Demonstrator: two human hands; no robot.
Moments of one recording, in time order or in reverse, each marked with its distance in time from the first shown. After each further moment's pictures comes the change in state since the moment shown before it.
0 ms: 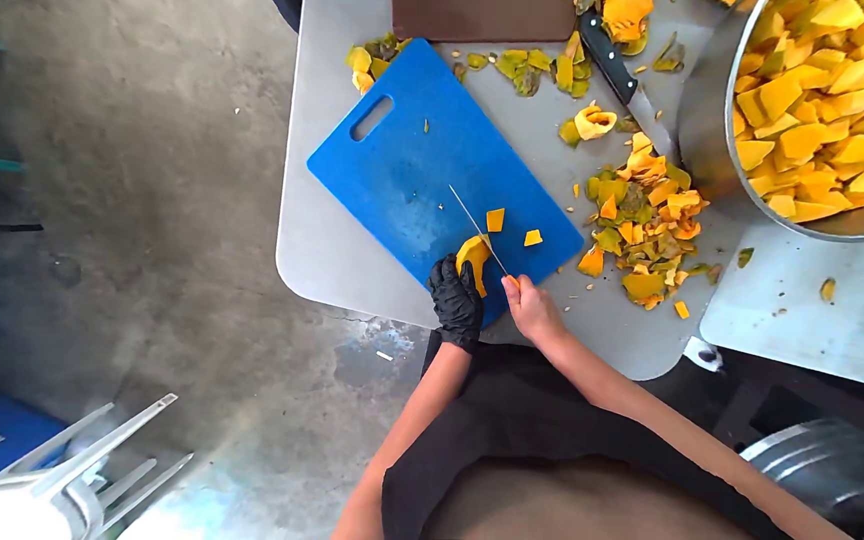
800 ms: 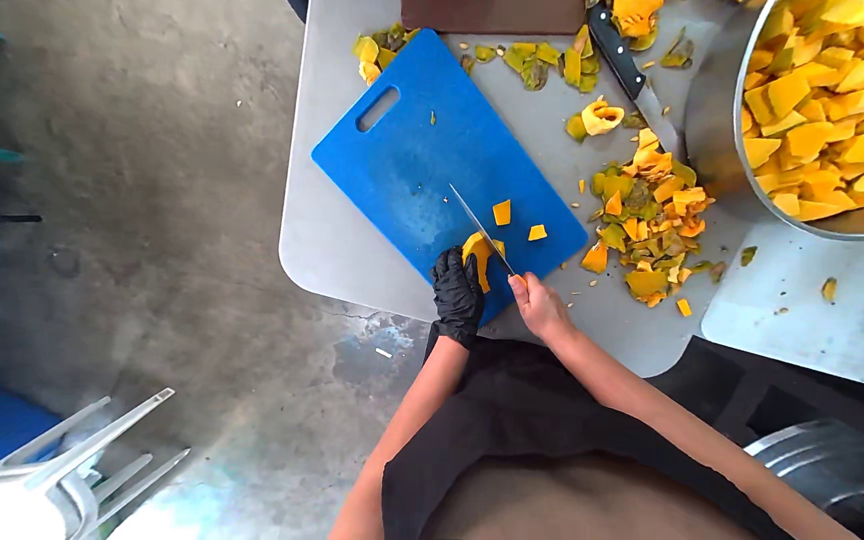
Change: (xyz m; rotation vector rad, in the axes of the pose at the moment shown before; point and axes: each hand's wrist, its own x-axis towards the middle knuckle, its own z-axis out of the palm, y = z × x) left_hand 0.009 0.001 -0.014 -0.029 -0.182 -0.031; right_hand -0.001 0.012 0.001 -0.007 0.007 -0.072
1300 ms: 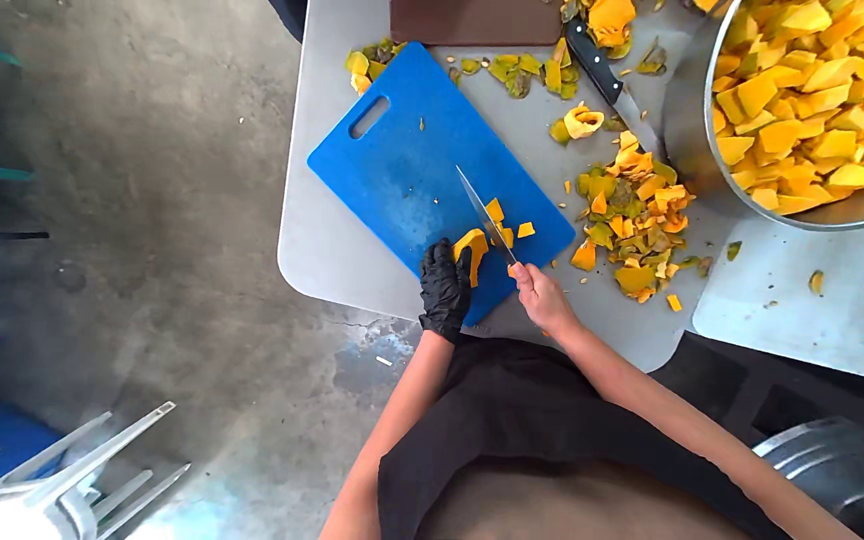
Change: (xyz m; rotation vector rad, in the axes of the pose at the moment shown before) left_hand 0.009 0.001 -0.017 0.018 -0.057 0.055; right_hand -0.004 0.013 -0.012 0.196 0.090 -0.102
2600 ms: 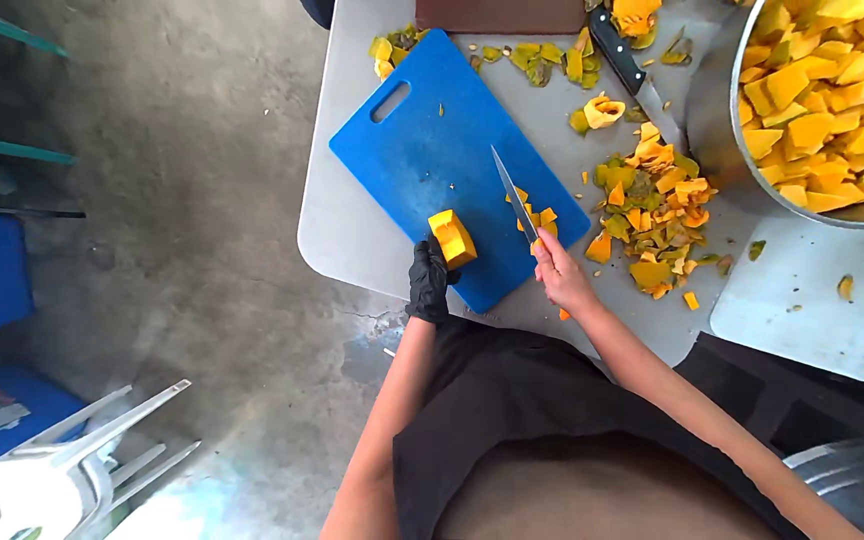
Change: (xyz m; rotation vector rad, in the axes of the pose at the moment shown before) left_hand -0.002 -0.021 -0.027 -0.557 0.005 -0.452; right_hand 0.006 0.004 -0.012 0.086 0.014 -0.038
